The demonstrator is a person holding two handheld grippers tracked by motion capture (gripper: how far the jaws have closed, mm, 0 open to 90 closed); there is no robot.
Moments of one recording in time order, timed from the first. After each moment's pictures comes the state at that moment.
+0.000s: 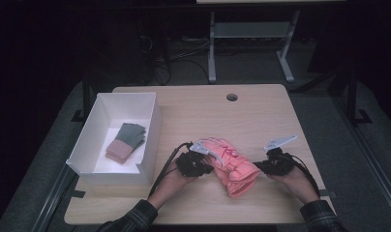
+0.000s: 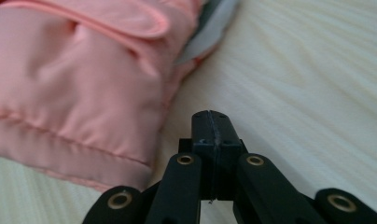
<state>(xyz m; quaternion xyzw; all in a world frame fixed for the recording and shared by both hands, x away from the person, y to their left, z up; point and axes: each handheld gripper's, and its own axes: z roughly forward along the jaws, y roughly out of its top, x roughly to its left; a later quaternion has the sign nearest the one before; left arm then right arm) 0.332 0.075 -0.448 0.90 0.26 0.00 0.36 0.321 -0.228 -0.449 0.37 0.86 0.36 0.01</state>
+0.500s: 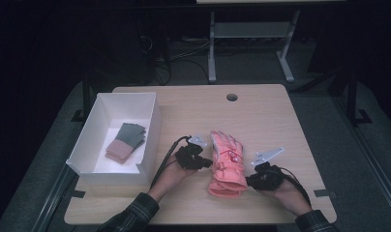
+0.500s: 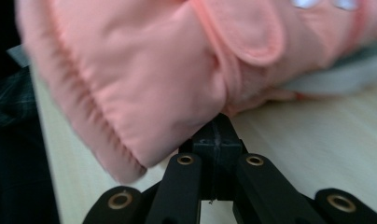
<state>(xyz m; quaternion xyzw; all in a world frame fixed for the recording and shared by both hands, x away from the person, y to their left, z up) 0.353 0.080 -0.448 0.89 0.26 -0.01 0.37 0.285 -0.188 -0.451 0.30 0.88 0.37 -0.03</state>
